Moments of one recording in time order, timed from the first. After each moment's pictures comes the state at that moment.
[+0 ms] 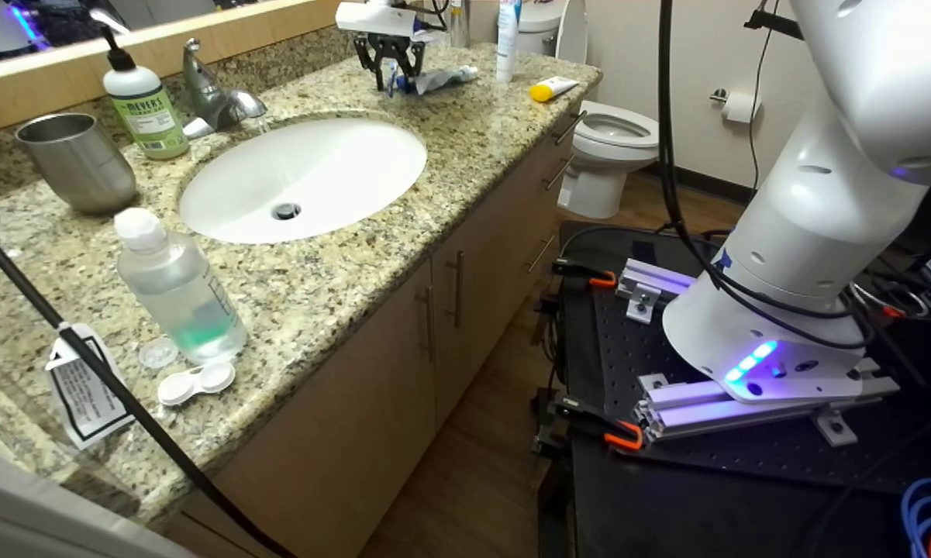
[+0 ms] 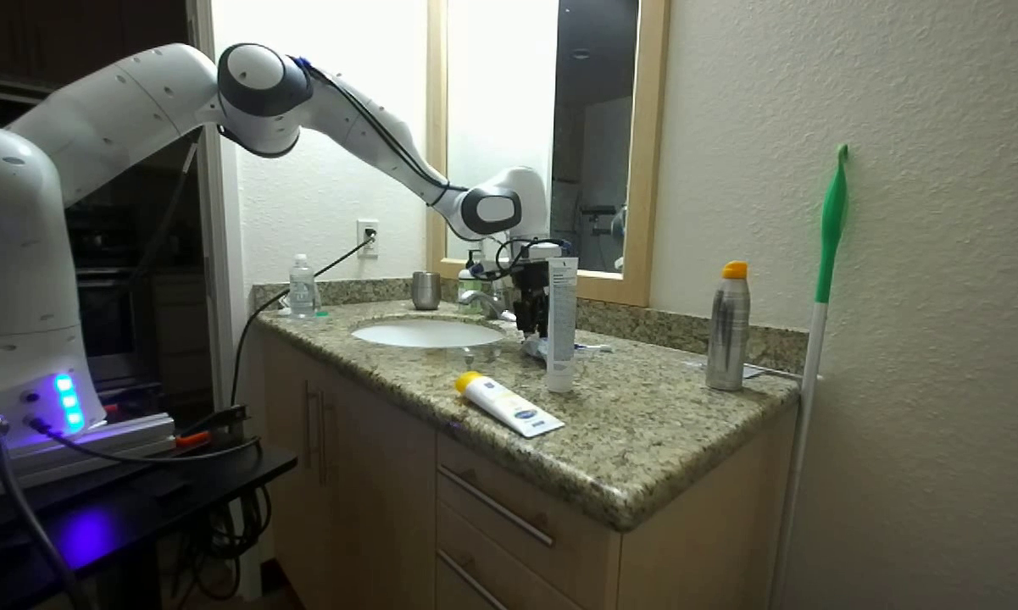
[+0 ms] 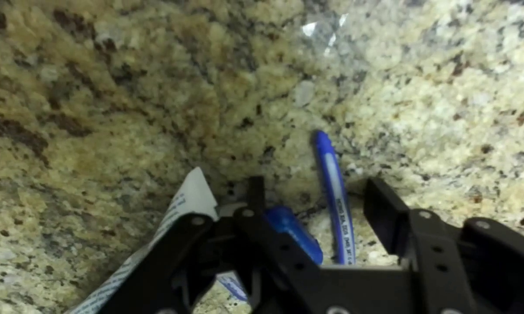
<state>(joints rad) -0.48 0.88 -0.36 -1.33 0.24 2.28 0.74</state>
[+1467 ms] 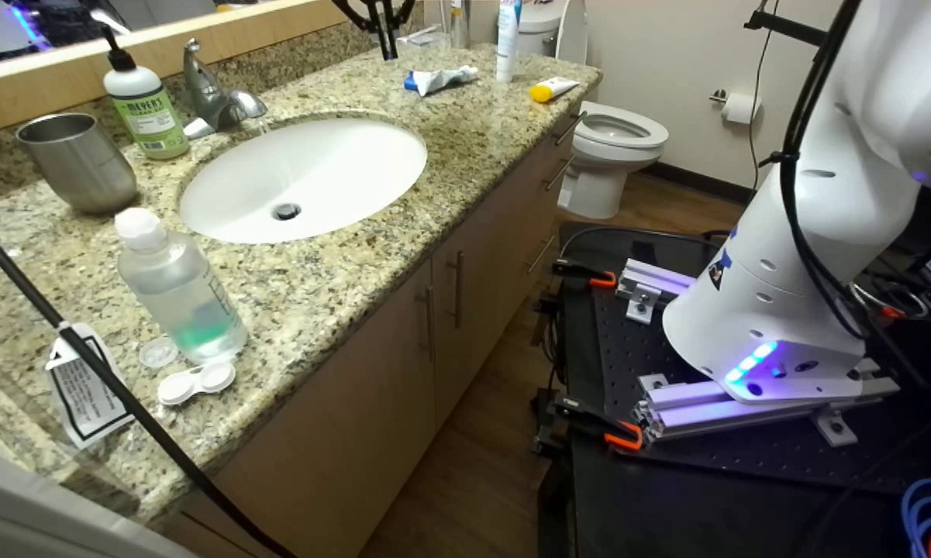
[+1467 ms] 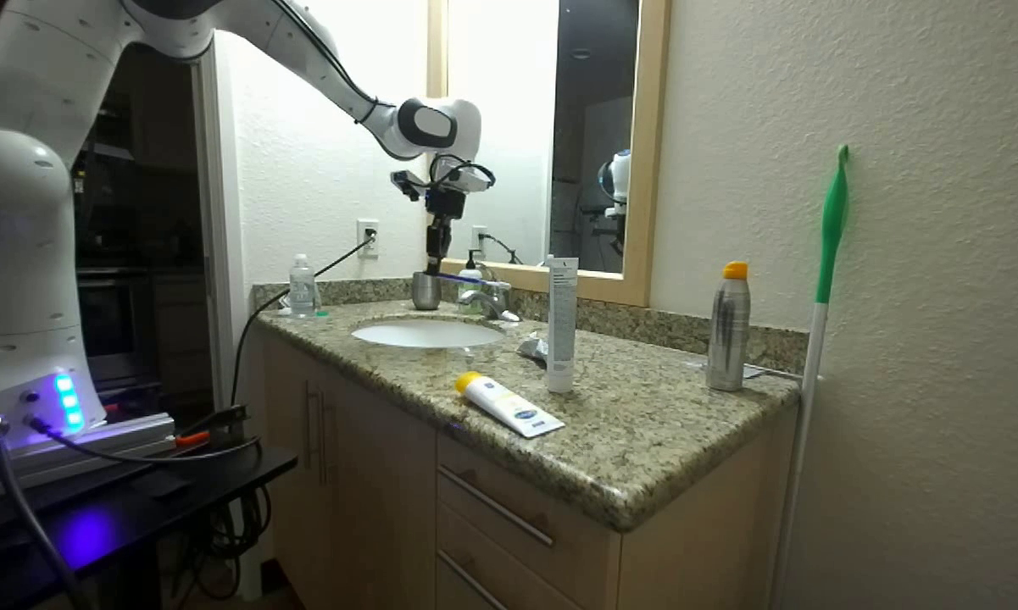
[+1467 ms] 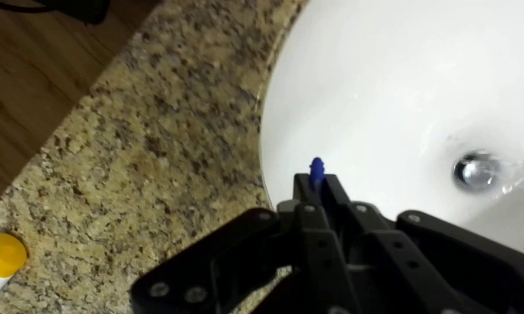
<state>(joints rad) -0.28 0.34 -0.31 -1.75 0.08 1.88 0.55</state>
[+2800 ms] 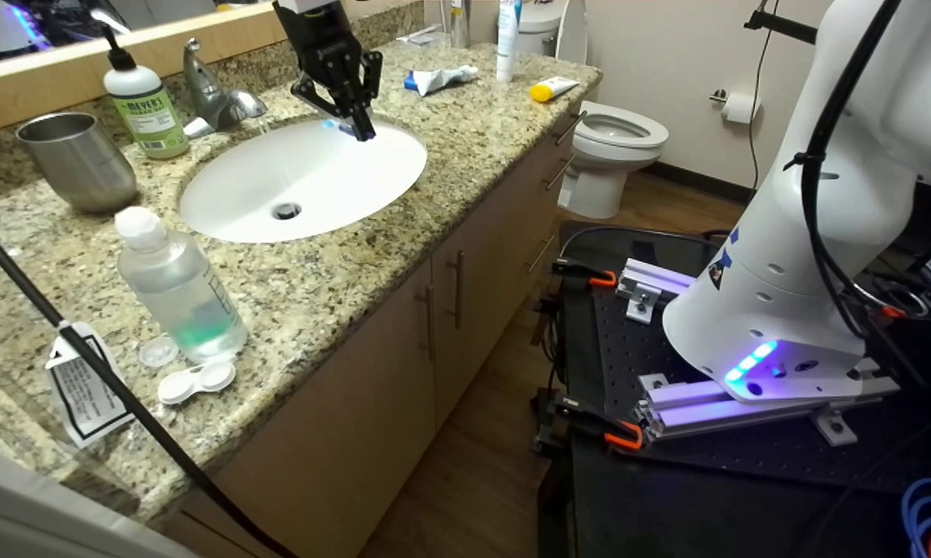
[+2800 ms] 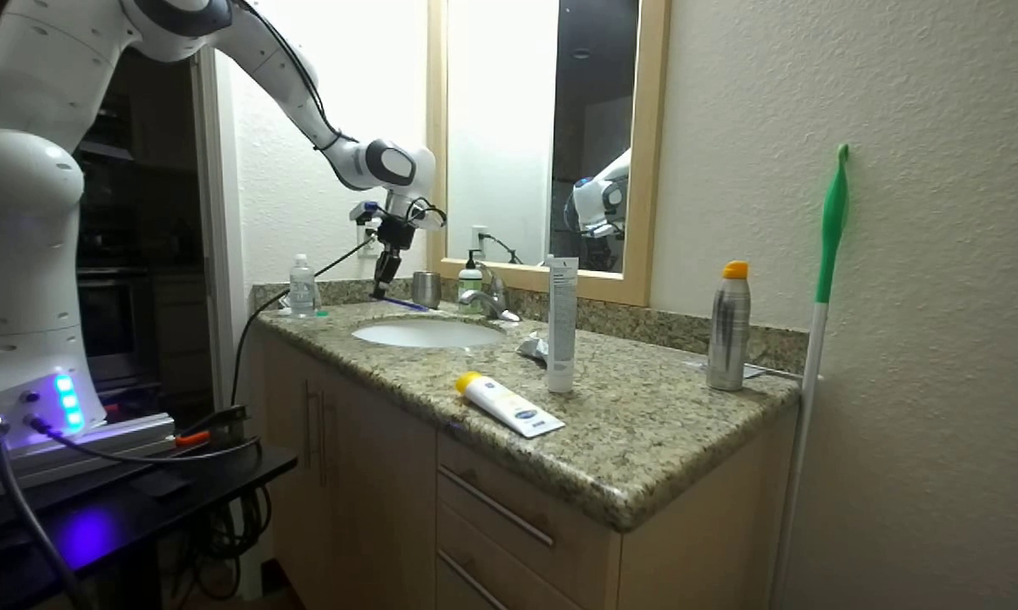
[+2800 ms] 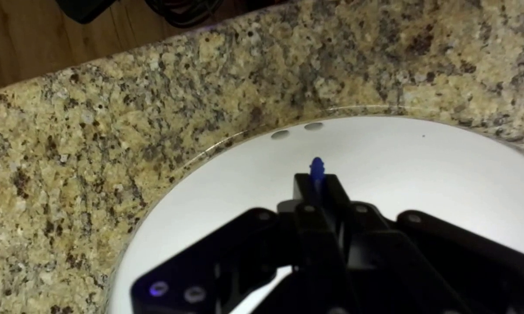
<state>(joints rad) -0.14 0.36 -0.19 -1.88 0.03 1.89 0.30</state>
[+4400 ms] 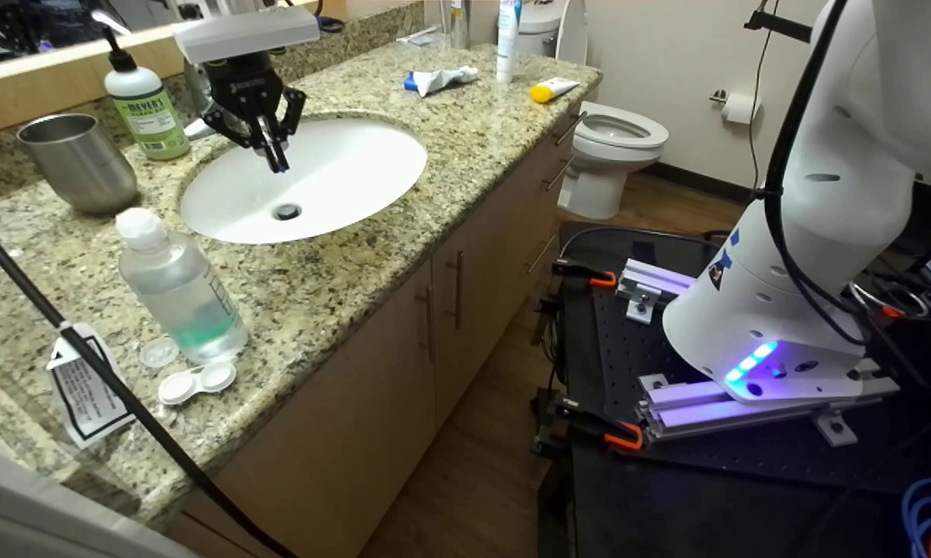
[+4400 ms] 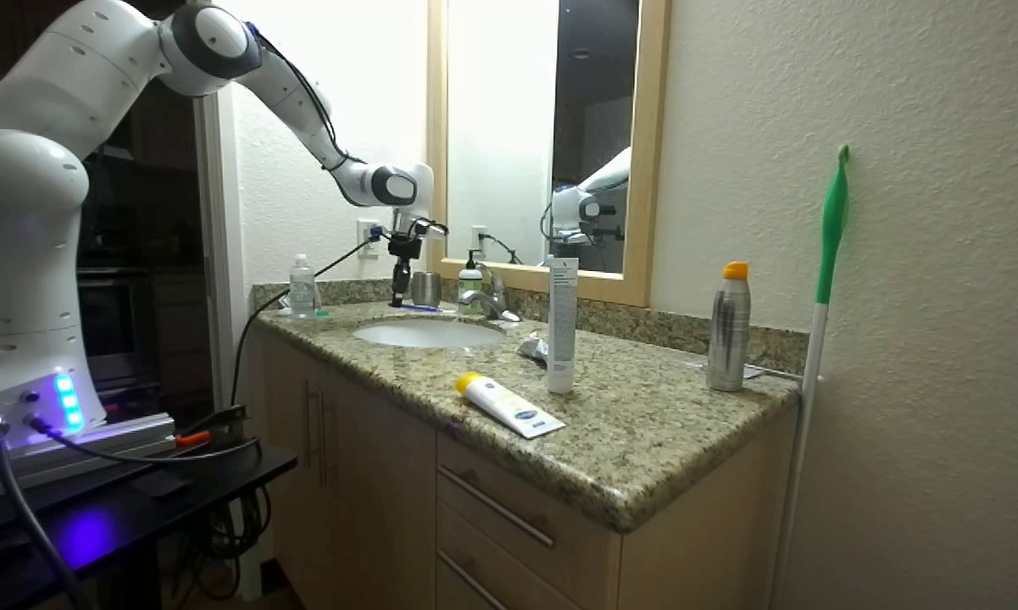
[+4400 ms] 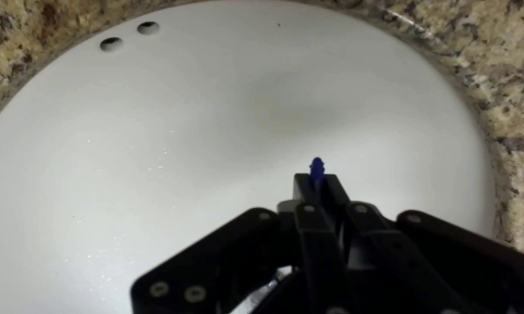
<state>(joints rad) -0.10 0.54 -0.15 -1.69 0.14 2.08 0.46</state>
